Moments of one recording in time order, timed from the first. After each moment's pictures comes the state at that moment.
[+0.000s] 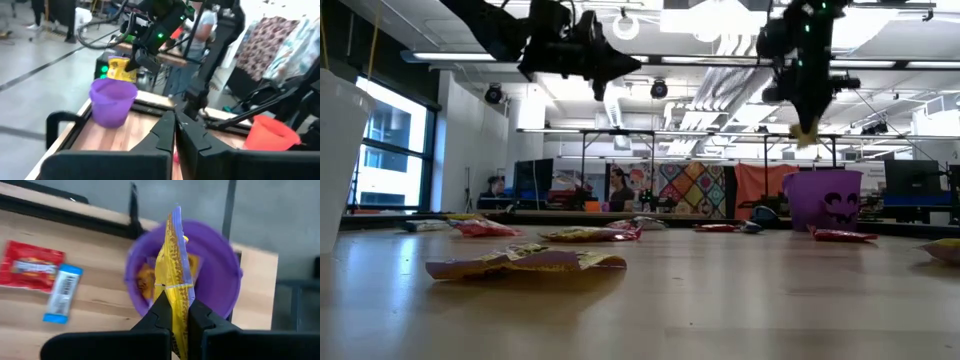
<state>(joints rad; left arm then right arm) 0.70 1.57 1.10 0.38 0.73 -0.18 -0.89 1.41 1.35 -1.19 0.36 0.40</state>
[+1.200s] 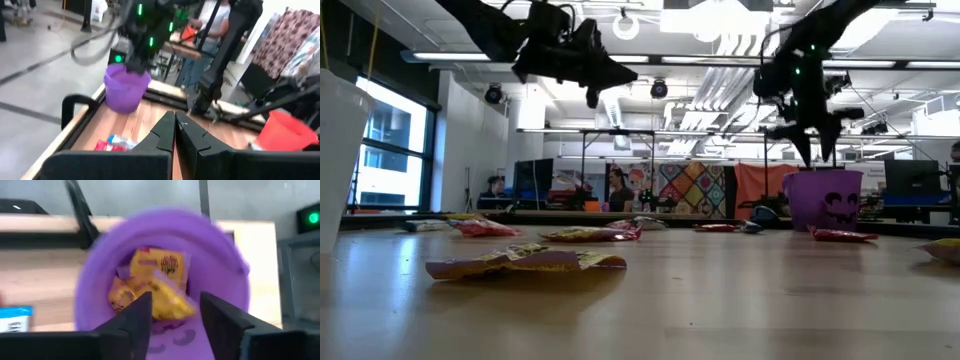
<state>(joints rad) 0.70 1.55 1.06 0.32 0.66 -0.16 -0.99 1.55 1.26 -1.07 0.42 0.55</state>
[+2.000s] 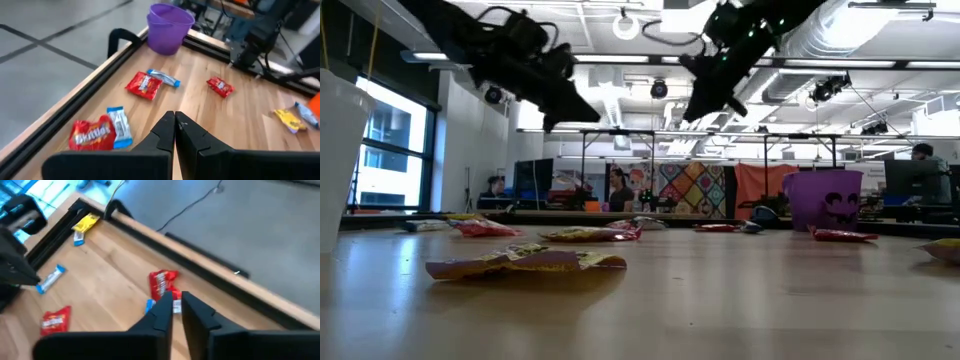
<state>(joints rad) 0.68 1.35 0.78 0.15 0.42 -0.07 -0.66 1.62 1.41 -0.49 -0.09 0.37</state>
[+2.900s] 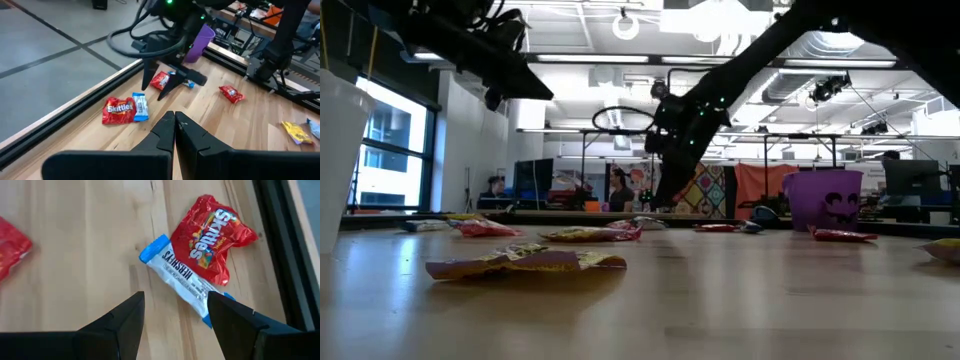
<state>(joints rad) 0.65 0.89 0.61 -0.07 0.20 -0.17 -0.64 2.14 1.62 -0.56 -0.32 -0.45</state>
